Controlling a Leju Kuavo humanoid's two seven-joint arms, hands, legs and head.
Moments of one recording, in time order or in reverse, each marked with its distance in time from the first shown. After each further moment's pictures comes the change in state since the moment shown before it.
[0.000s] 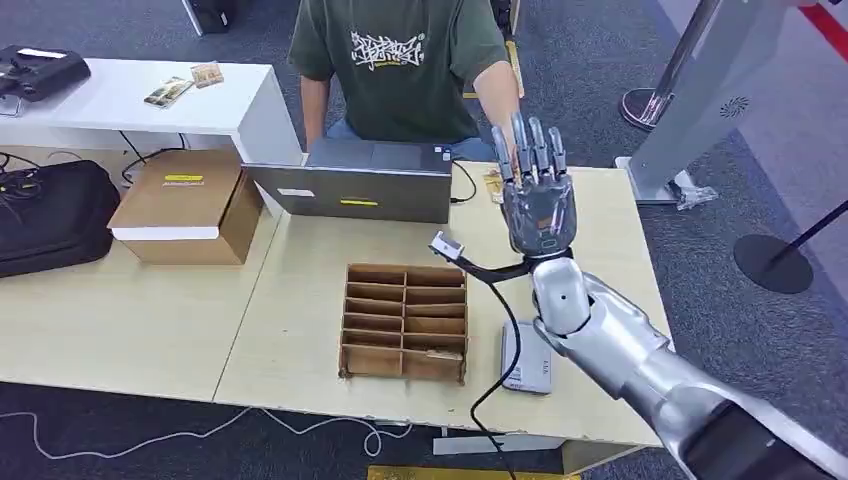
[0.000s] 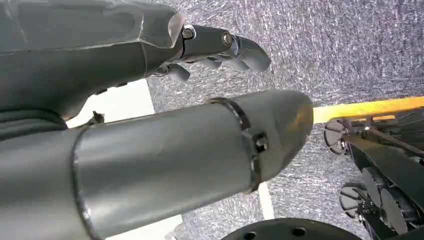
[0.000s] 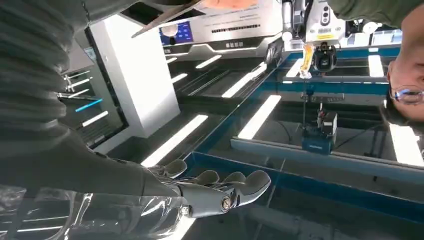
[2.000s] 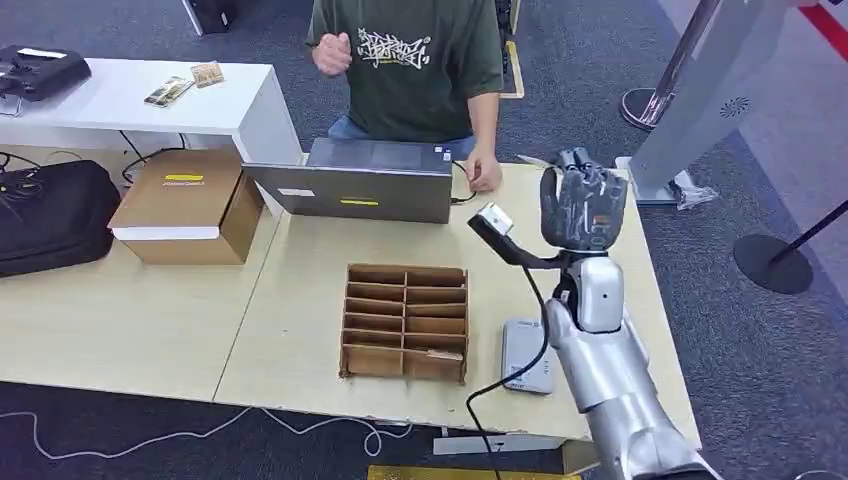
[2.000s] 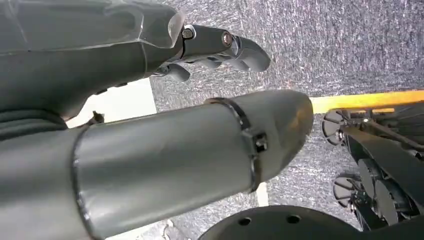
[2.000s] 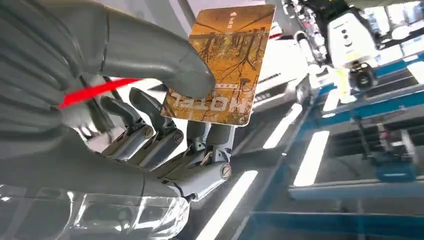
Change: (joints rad) left arm 0.006 -0.014 0.000 0.000 0.067 -0.001 0.006; right arm 0.260 0.302 -0.838 -0.130 -0.115 0.000 -0.665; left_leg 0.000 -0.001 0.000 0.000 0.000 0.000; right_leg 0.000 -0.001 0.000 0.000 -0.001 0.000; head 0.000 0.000
